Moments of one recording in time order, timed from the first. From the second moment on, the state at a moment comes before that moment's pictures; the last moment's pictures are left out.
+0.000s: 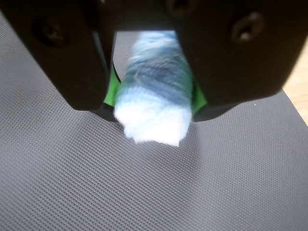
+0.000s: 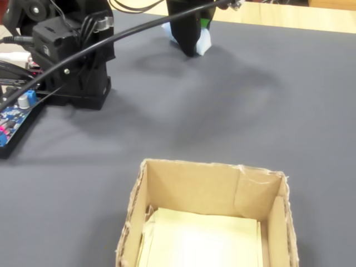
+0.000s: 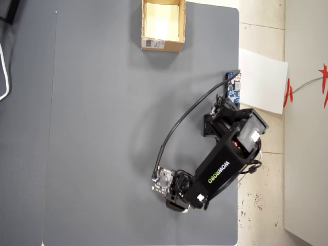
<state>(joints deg) -51.7 83.8 117.9 42.3 109.2</state>
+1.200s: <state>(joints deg) -30.5 108.8 126.7 23.6 93.6</state>
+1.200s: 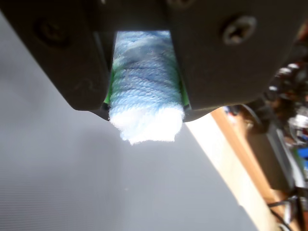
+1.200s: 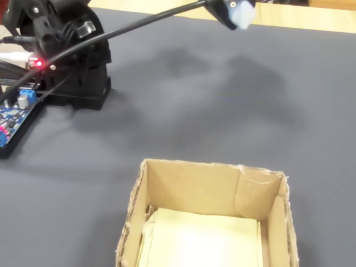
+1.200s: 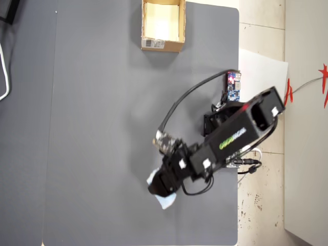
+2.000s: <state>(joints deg) 31.2 115.3 133.8 2.4 81.6</state>
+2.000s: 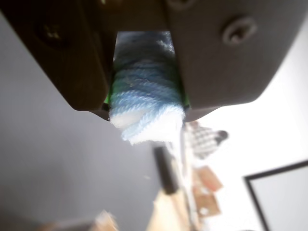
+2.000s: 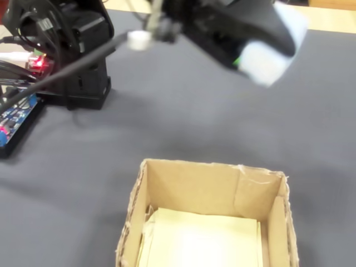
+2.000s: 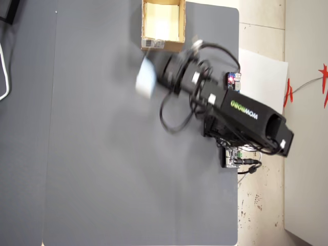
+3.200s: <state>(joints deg) 54.8 88.4 106.6 24.0 83.8</state>
